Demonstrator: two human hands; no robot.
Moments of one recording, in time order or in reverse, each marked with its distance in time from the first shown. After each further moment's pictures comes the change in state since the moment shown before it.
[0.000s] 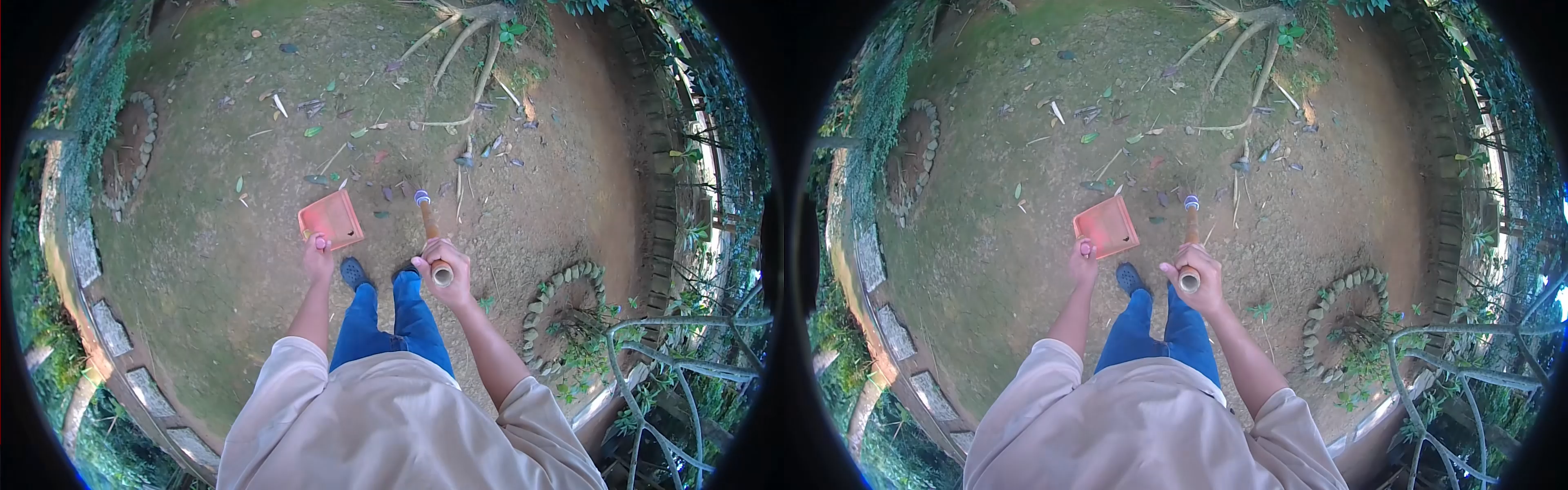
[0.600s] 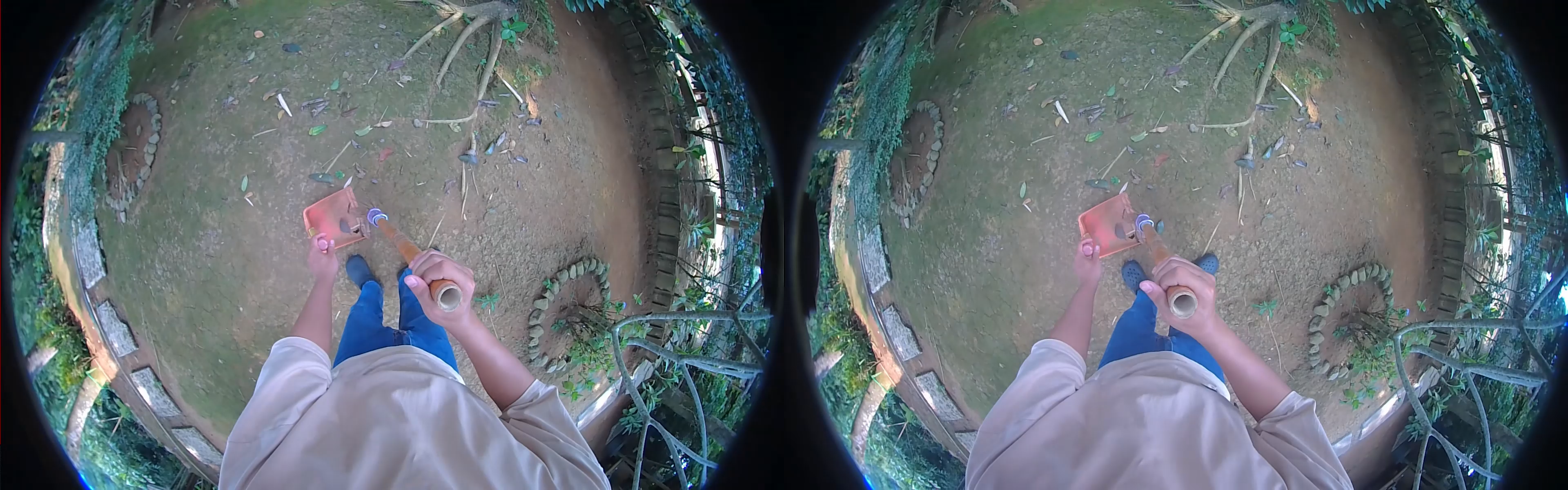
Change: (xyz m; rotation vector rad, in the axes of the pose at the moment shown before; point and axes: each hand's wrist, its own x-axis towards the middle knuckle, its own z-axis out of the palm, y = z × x) left_hand -0.006 -0.024 -0.003 -0.022 -0.005 0.001; right_hand 0.008 -0.083 0.014 0.259 0.022 -0.068
